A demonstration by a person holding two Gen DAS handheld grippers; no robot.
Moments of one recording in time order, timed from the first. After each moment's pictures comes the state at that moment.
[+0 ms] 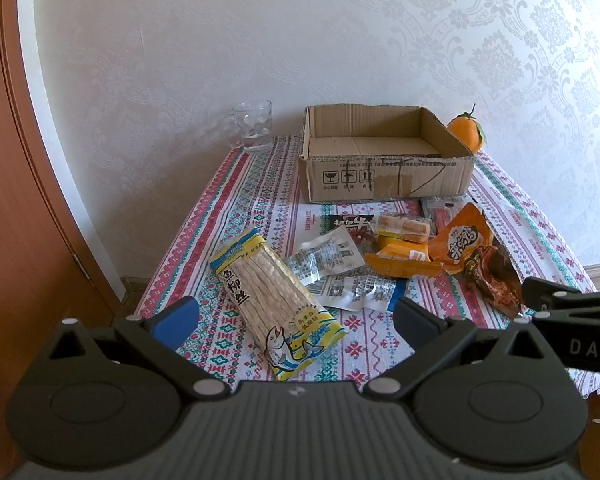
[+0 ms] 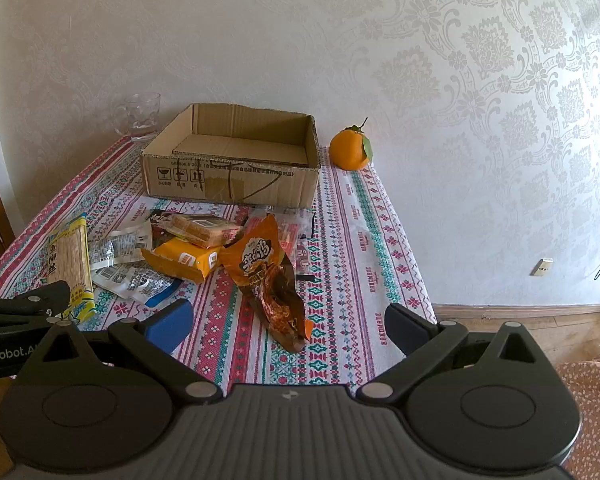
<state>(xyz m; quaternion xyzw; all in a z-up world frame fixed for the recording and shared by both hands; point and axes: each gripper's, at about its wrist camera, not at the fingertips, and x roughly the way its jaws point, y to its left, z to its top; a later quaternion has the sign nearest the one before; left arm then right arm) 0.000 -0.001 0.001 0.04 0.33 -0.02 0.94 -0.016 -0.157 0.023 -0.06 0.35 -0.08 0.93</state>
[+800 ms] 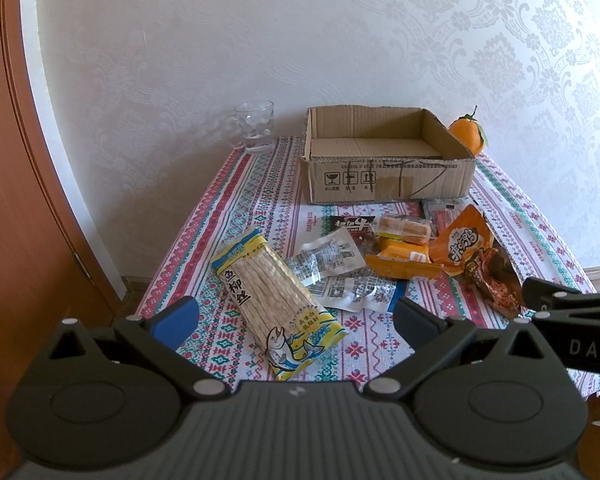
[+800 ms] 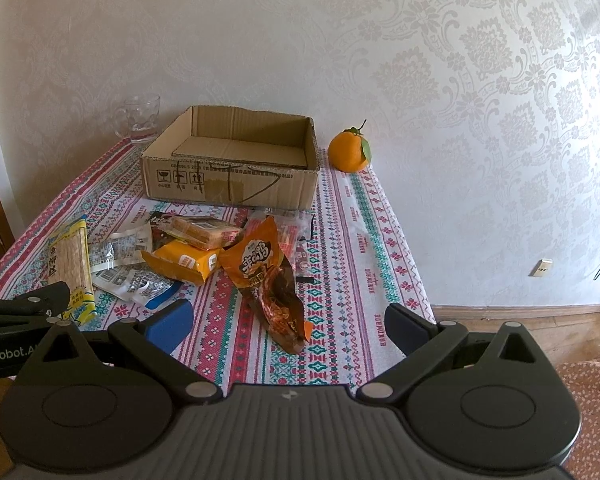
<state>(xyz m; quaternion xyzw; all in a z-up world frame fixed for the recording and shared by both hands) -0.001 0.001 0.003 0.04 0.33 -0.01 0.94 -0.019 -0.154 0.026 -0.06 0.35 -0.09 0.93</state>
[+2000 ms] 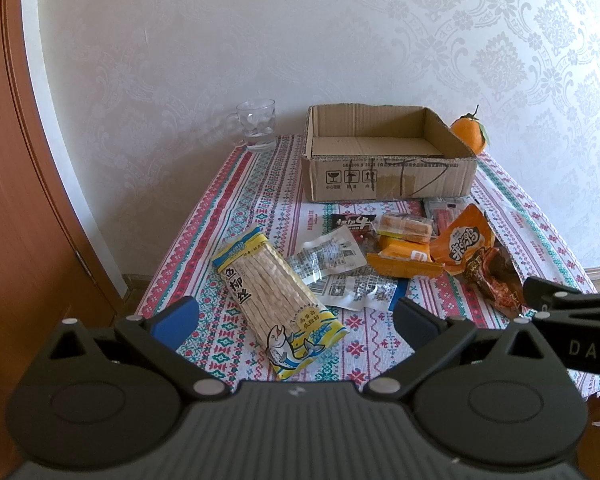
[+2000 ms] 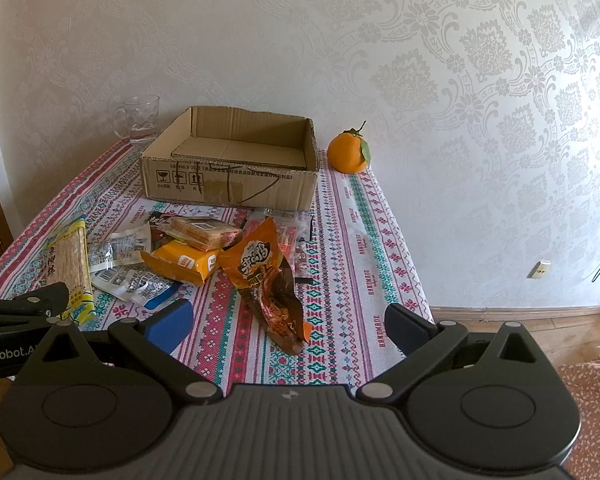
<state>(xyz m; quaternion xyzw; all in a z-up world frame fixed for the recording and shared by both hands) -0.002 0.001 0.003 0.04 0.33 -0.01 0.94 -0.019 -0.154 0.025 -0.06 0.35 -0.09 0.93</state>
